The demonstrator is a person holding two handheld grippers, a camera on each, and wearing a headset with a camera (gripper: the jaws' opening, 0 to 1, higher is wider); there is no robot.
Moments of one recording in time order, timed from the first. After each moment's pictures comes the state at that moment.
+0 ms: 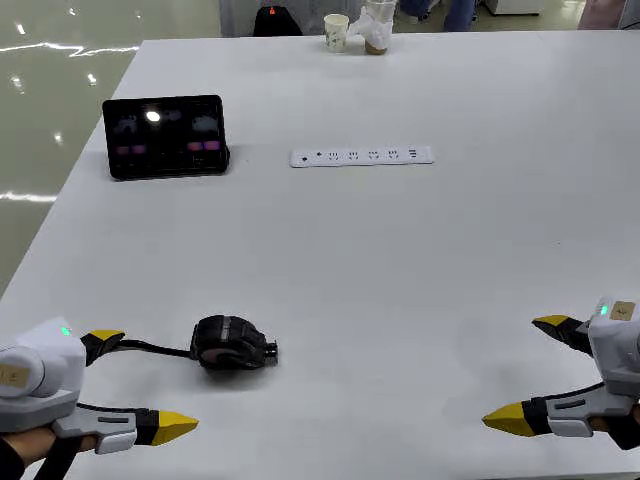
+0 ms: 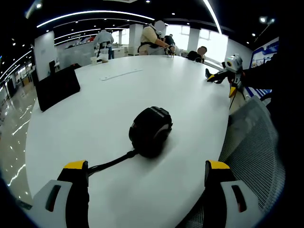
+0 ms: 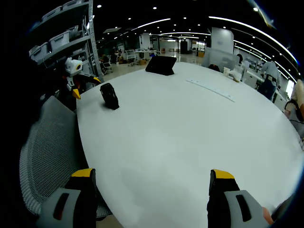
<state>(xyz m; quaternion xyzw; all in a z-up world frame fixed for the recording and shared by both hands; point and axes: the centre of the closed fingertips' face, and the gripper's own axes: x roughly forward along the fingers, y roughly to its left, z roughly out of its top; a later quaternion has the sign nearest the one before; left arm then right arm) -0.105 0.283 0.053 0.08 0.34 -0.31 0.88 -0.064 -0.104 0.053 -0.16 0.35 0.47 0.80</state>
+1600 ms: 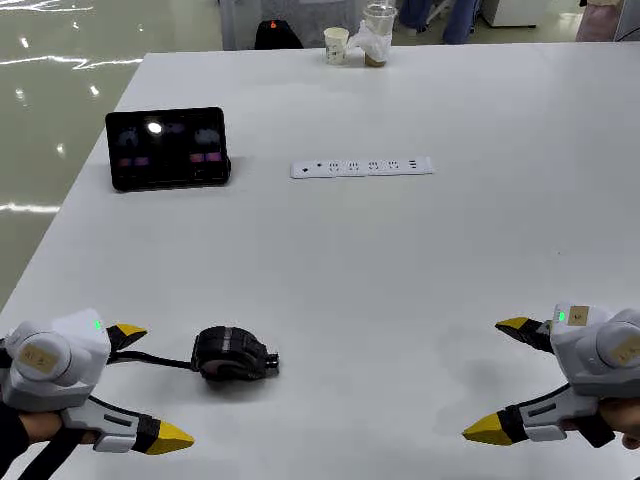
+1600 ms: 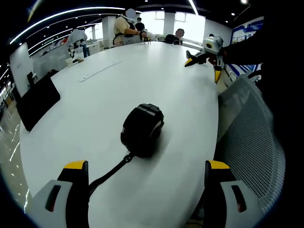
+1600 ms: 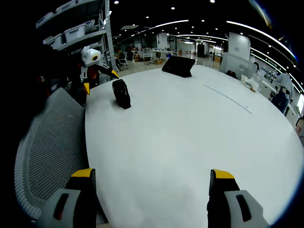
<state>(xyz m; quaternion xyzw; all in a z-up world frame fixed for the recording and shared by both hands) -0.094 0.275 0.050 0.16 0.37 -0.40 0.83 -0.057 -0.069 0.039 -0.19 0.33 0.53 0.76</state>
